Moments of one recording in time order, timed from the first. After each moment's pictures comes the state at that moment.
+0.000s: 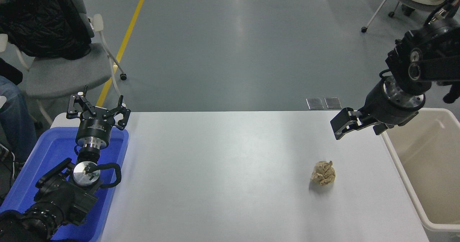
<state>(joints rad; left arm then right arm) -0.65 0.16 -0.94 -0.29 -0.24 -0.65 -0.40 2.01 -0.25 -1.31 1.31 -0.30 0.48 0.10</state>
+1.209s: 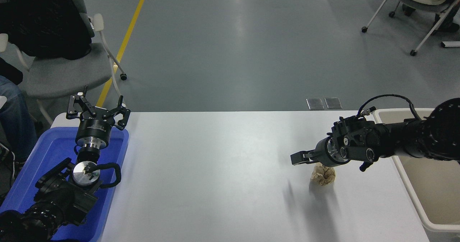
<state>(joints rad) -0.65 0.16 -0.94 -0.29 -0.24 -0.65 -0.40 1.30 -0.14 -1.06 0.85 -0.47 0.16 0.10</state>
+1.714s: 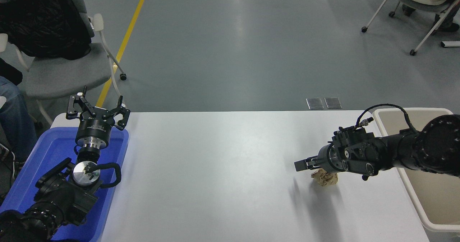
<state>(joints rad) -0.65 0.16 -0.94 -0.29 -0.24 -0.65 -0.40 1.24 -0.14 -1.07 0.80 -0.56 0.11 0.10</state>
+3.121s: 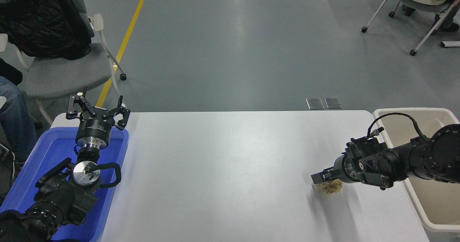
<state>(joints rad) -0.66 0.16 -0.94 -0.29 -0.24 -0.65 -0.40 1.18 -0.19 -1.10 0.79 -0.66 0.10 0.11</state>
